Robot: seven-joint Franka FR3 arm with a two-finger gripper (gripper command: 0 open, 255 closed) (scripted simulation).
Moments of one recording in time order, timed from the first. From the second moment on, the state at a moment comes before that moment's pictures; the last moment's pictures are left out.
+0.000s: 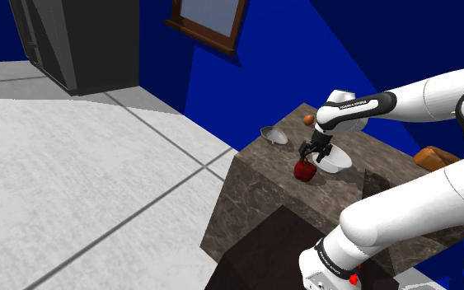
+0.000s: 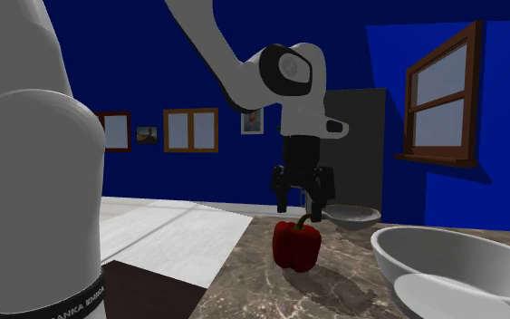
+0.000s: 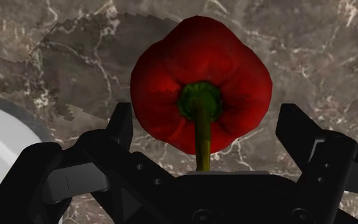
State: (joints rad) arm -0.37 -0.28 -0.36 -2.59 -0.21 2.21 -0.03
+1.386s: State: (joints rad) arm -0.37 -0.37 -0.33 -2.52 -0.21 2.06 -0.03
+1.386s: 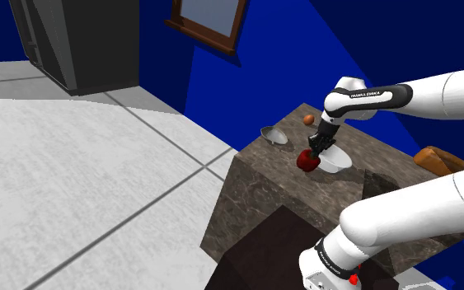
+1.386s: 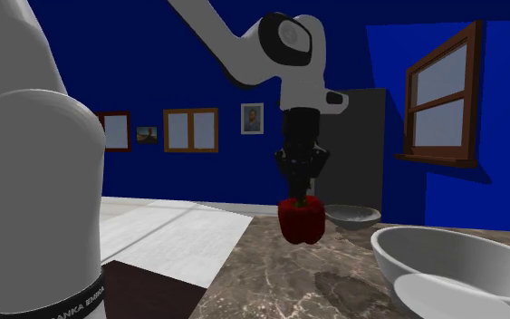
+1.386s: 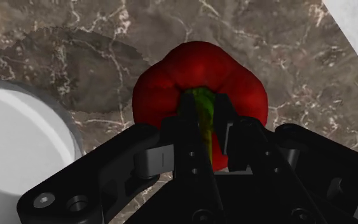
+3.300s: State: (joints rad) arm -0.31 0.14 -0.31 -1.69 -0.01 1.72 -0.07
